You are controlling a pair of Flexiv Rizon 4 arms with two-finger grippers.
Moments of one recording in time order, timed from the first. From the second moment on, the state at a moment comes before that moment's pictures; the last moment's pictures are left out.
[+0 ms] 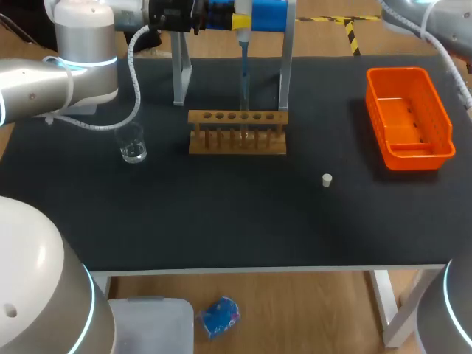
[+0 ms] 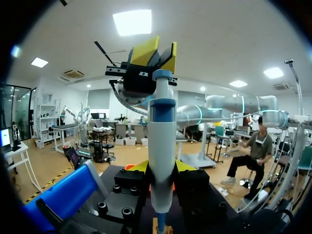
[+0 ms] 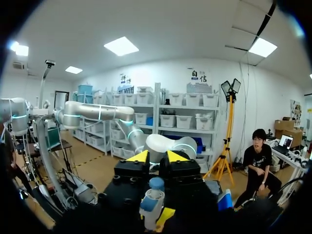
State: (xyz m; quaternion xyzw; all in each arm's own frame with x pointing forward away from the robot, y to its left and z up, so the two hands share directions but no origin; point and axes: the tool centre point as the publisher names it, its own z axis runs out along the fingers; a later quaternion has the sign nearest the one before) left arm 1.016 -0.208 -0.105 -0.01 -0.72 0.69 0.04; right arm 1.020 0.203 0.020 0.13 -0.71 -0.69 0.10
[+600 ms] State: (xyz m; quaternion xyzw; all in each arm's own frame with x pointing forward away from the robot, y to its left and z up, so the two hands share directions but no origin) left arm 1.016 -0.208 -0.105 -0.01 -0.72 0.69 0.04; right arm 0.997 0.120 0.007 0.05 -0.80 -0.59 0.09
